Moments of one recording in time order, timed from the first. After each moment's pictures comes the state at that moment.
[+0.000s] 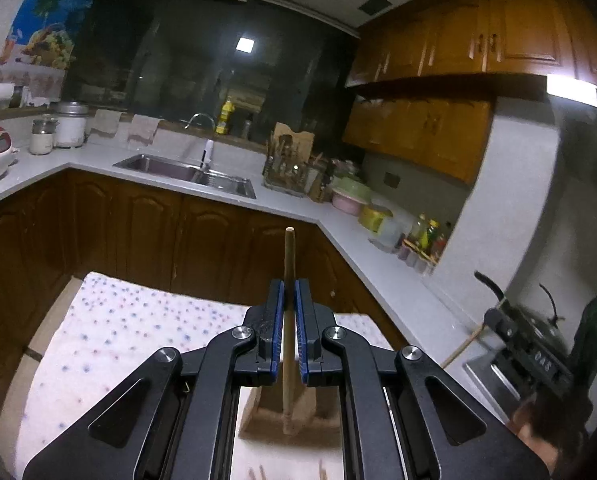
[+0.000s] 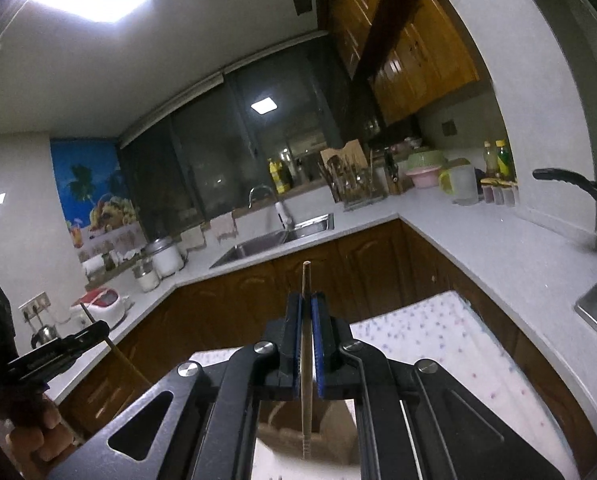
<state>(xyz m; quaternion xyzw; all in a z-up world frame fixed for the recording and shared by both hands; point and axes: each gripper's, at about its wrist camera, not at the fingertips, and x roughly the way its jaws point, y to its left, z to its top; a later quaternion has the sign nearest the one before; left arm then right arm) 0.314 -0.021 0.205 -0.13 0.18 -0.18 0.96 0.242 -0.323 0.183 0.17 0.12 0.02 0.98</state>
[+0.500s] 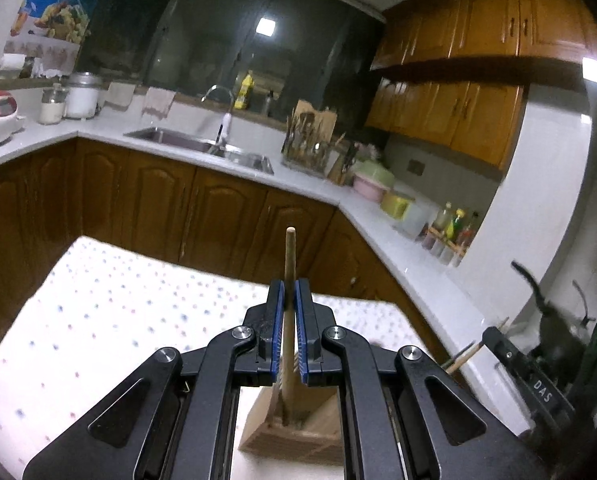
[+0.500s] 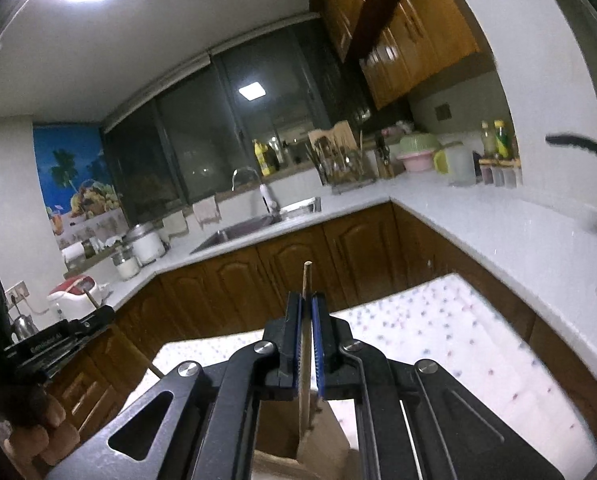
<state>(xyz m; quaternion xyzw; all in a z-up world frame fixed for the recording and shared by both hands) 0.370 -0.049 0.119 -0.14 0.22 -0.15 0.95 0.297 -0.313 0.116 0.16 0.15 0.00 0.98</state>
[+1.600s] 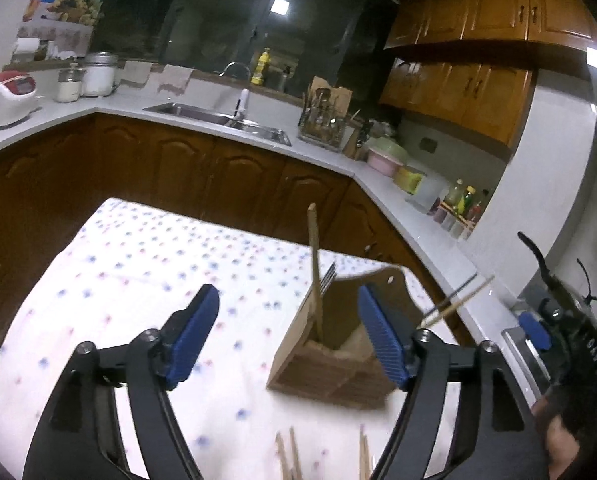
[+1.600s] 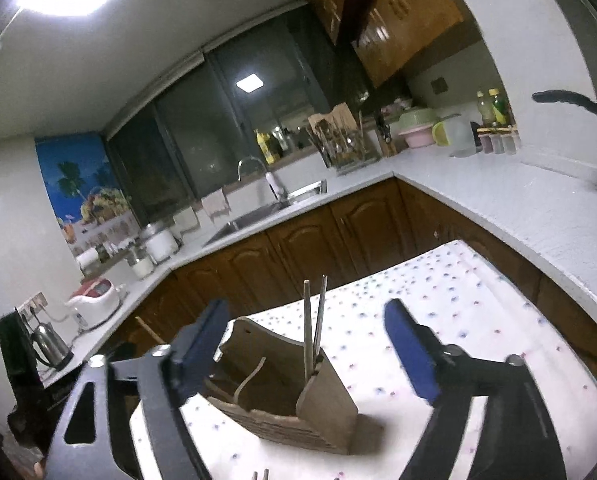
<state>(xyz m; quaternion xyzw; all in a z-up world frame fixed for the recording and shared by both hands) 0.312 -0.019 0.098 -0.14 0.26 -0.13 0.95 0.263 -0.326 0.104 0.21 0.16 0.03 0.96</state>
